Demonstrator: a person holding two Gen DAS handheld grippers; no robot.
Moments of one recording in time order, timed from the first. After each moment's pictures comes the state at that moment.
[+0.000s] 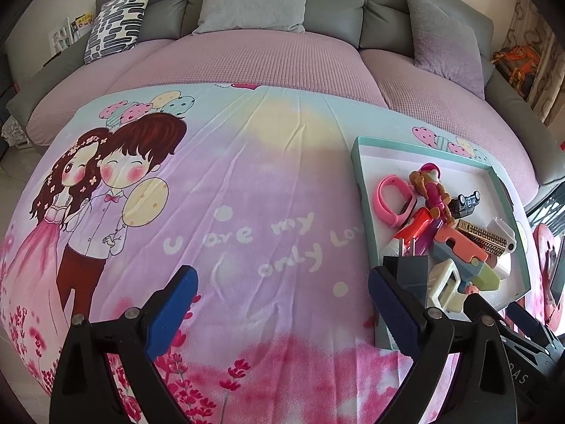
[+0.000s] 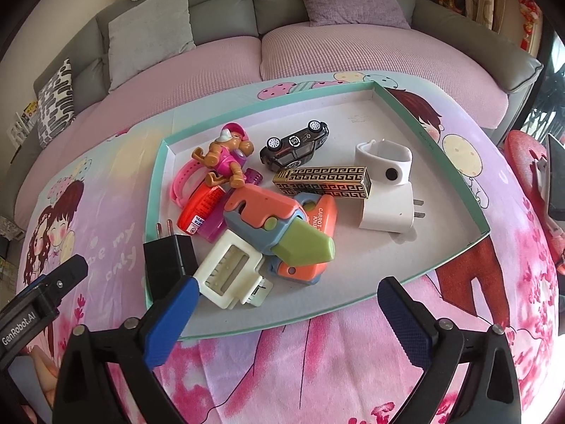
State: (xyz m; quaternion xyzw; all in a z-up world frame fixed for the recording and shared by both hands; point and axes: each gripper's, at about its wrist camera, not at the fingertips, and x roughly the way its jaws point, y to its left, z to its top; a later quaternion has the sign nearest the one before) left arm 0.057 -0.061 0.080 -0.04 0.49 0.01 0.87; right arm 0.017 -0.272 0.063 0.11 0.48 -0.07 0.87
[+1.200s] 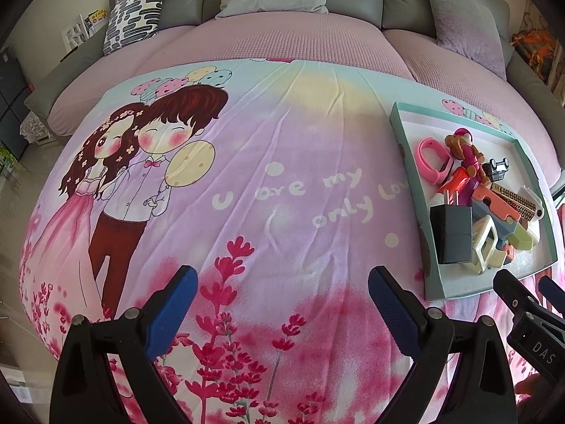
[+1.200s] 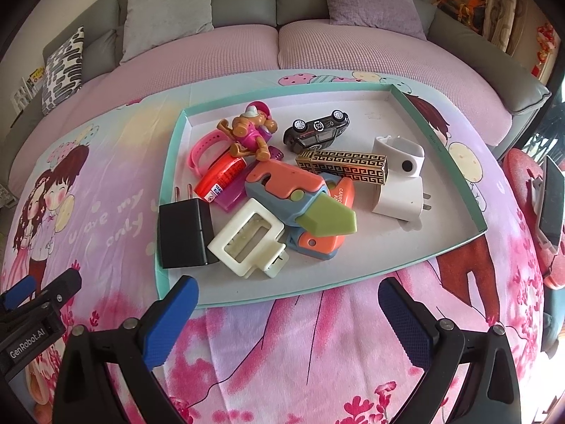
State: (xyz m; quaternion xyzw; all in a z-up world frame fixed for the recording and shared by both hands) left arm 0.030 -0.037 0.067 0.00 0.52 0.05 0.85; right arm 0.005 -0.245 0.064 0.05 0.50 -0.06 0.86
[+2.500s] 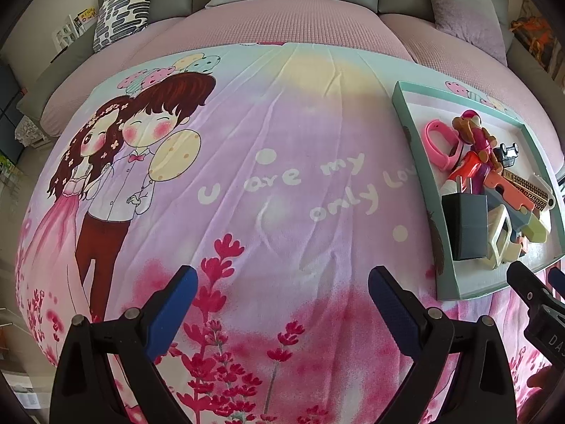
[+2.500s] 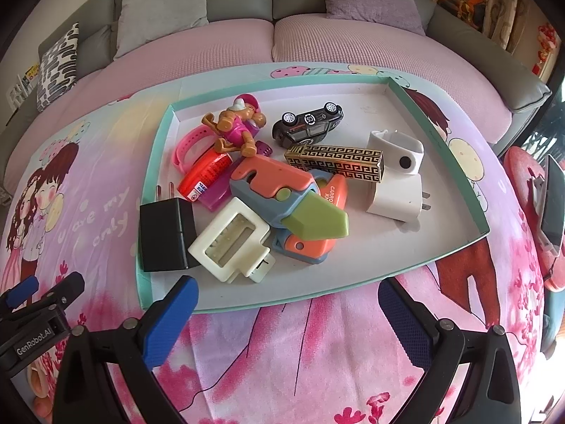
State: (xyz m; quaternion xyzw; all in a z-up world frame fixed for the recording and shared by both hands) left arm 0.043 -0.040 0.047 0.01 0.54 0.04 0.84; right arm 0.014 -0.254 0.052 0.05 0.51 -0.07 0.86
